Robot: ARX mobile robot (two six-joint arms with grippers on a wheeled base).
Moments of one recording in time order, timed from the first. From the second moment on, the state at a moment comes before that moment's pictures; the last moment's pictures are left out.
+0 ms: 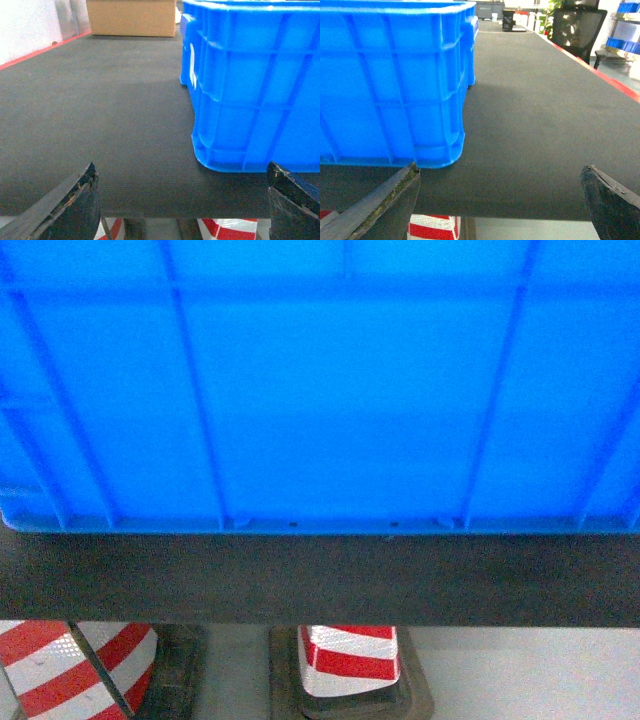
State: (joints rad) left arm 0.00 0.01 0.02 -0.01 0.00 0.00; right arm 0.00 0.01 0.01 0.00 0.00 0.00
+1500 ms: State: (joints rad) left arm 0.00 0.01 0.02 -0.01 0.00 0.00; right arm 0.00 0.01 0.01 -0.01 0.00 0.00
